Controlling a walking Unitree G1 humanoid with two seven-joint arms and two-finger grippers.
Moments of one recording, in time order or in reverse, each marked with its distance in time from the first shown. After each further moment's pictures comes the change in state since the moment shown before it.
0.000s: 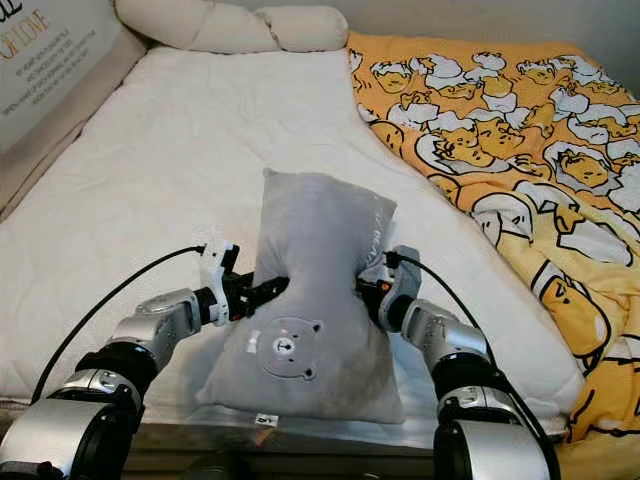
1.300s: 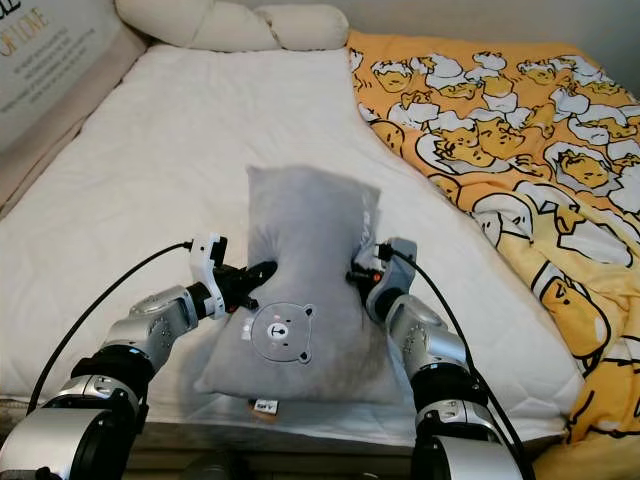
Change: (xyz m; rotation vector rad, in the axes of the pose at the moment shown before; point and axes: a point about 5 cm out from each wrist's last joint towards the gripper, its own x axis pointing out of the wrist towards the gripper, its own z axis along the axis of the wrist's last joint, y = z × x) left arm -0.003 -0.001 0.011 0.021 -0.094 0.010; right arm 0.008 0.018 0.009 -0.052 -0.202 -0.100
